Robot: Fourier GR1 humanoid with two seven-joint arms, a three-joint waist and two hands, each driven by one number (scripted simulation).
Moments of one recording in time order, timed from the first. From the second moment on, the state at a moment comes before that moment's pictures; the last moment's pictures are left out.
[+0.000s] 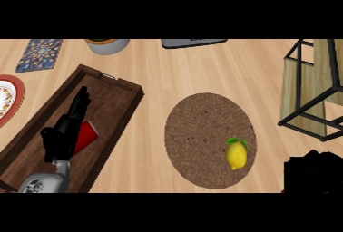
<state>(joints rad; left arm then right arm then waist) -0.10 0.22 -0.06 -1.47 -0.01 0.13 0.01 0.16 -0.74 0.16 -2.08 0.21 0.32 -0.34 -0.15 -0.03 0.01</state>
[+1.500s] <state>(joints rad) -0.19 0.16 -0.14 -1.44 -0.05 0.08 0.02 0.05 -1.32 -0.76 -1.12 -0.45 0.63 -0.59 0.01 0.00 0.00</state>
